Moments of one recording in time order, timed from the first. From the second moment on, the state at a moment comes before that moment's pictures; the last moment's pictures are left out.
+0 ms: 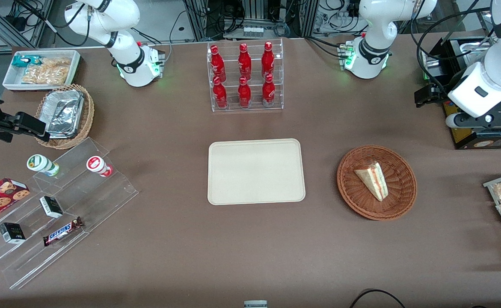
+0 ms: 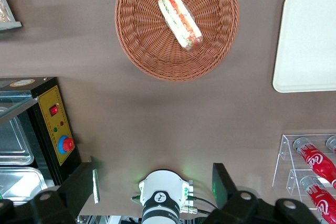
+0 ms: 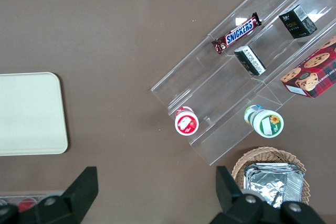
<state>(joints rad) 0.03 0.03 -0.17 -1.50 0.04 1.27 -0.10</state>
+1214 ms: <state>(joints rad) 0.03 0.13 -0.17 -1.51 0.04 1.40 -0.11</state>
